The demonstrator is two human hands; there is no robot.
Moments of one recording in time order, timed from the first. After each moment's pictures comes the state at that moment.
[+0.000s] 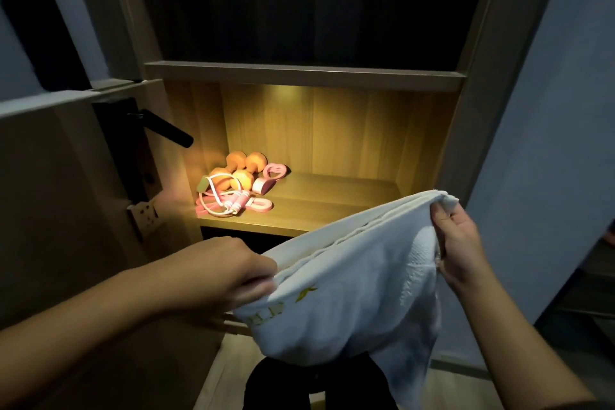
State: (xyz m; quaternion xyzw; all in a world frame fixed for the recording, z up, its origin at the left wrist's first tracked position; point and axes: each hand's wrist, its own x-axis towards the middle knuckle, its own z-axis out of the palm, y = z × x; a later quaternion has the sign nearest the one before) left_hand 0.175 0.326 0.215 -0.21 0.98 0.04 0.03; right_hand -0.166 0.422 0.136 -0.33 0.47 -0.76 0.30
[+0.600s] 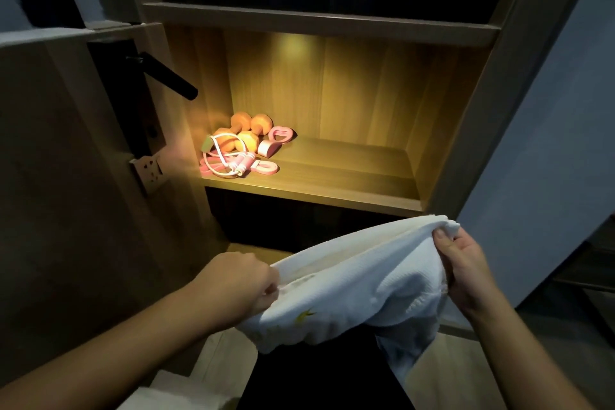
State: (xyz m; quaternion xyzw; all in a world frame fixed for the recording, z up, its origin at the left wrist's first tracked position) left_hand 0.172 0.335 0.108 -0.28 0.96 -0.03 0.08; right_hand -0.145 0.463 0.071 -0.32 0.56 -0.69 0.34
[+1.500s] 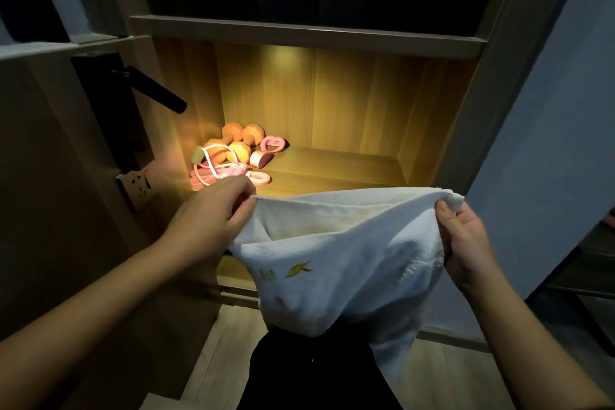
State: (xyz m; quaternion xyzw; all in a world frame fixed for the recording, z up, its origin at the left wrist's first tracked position) left_hand 0.164 0.281 0.163 -0.35 0.88 0.11 -0.30; right_hand -0.157 0.434 0.116 -0.32 0.52 -0.73 0.29
